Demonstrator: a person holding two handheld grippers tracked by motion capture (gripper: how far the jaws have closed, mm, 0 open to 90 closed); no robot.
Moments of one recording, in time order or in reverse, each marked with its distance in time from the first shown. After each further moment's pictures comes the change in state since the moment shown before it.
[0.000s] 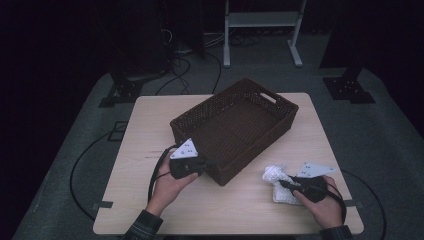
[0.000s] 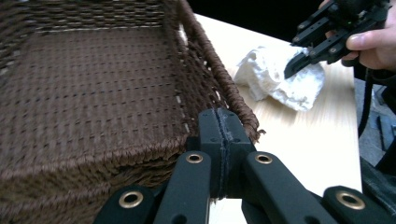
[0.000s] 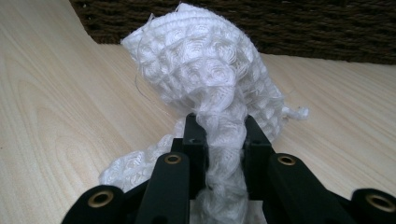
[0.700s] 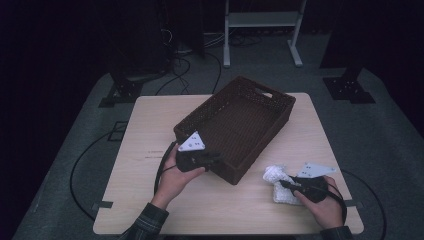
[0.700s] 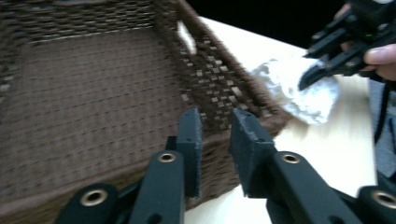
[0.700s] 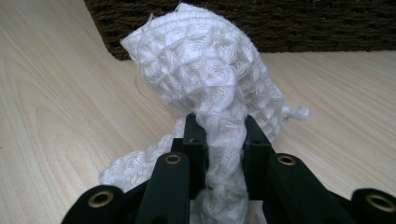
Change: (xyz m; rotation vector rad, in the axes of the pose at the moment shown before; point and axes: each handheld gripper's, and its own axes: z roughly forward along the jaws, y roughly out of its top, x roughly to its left) left arm 0.009 0.019 0.004 0.018 0.056 0.000; right arm -0.001 -0.001 -0.001 -0.003 -0.004 0.004
